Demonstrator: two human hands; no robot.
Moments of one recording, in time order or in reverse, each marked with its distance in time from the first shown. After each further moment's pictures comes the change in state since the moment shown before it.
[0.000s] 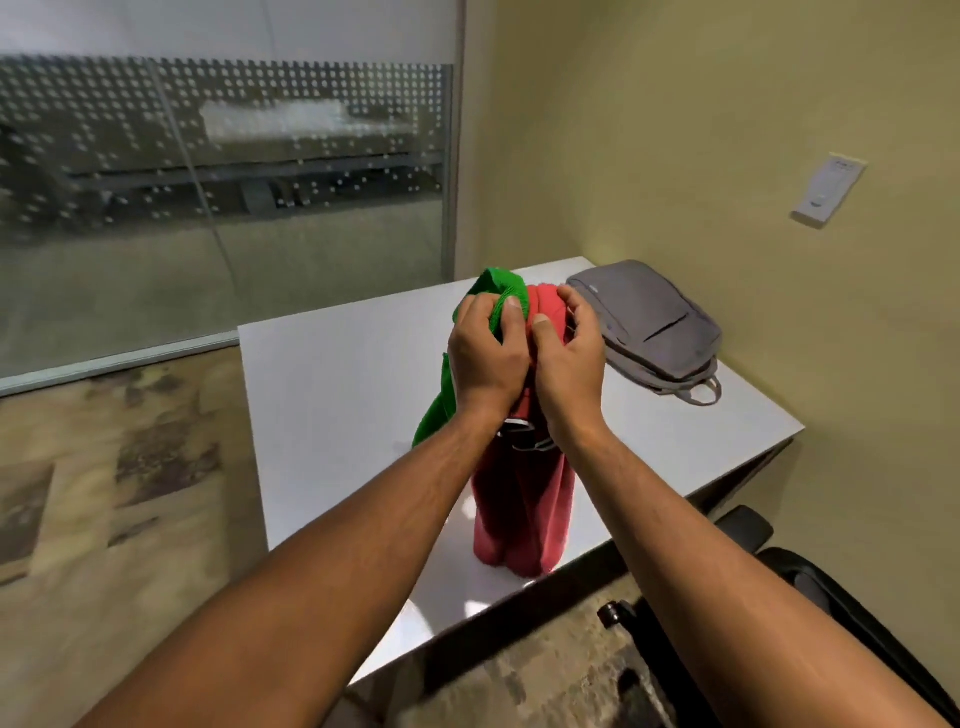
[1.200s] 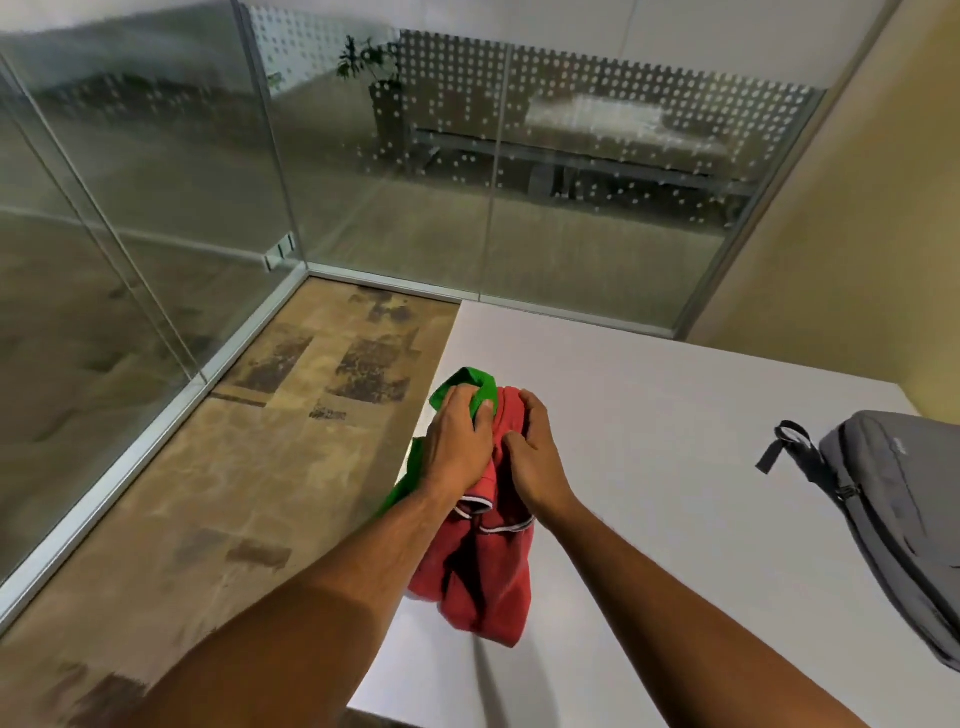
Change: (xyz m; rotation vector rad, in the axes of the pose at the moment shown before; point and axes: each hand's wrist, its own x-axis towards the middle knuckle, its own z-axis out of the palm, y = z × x) left_hand 0.048 -0.183 -0.143 0.539 0.200 -0.472; right_hand 0.005 0.109 0.209 -0.104 -1.038 0.065
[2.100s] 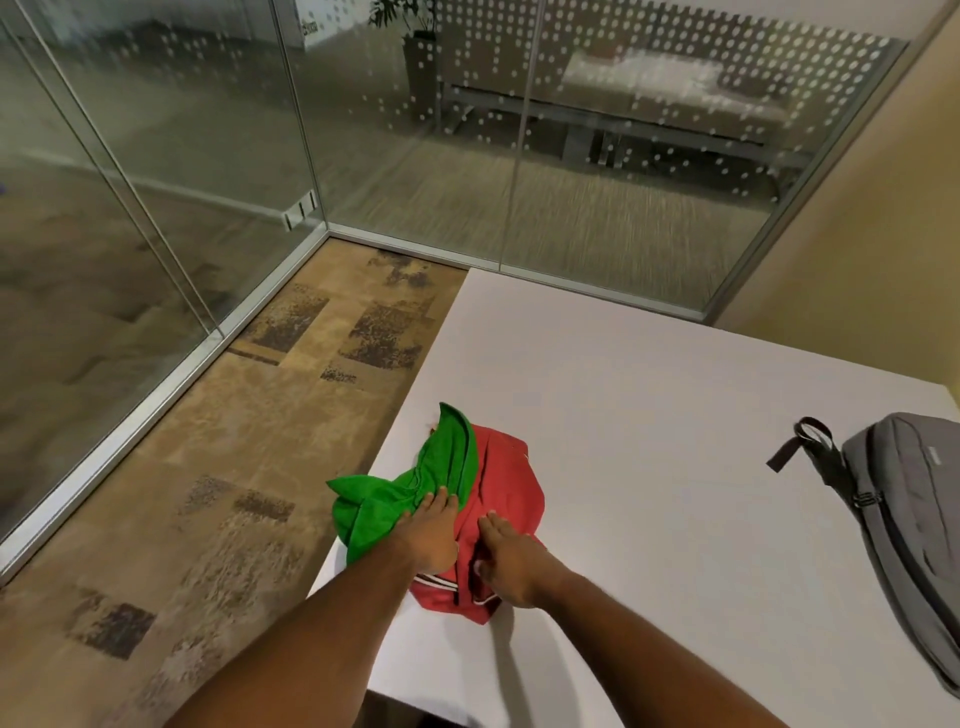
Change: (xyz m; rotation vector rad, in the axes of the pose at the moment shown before) left_hand -0.076 -0.123 0.073 0.713 -0.878 -0.190; right_hand -0.043 0.149 -0.022 -0.909 -0.794 0.093
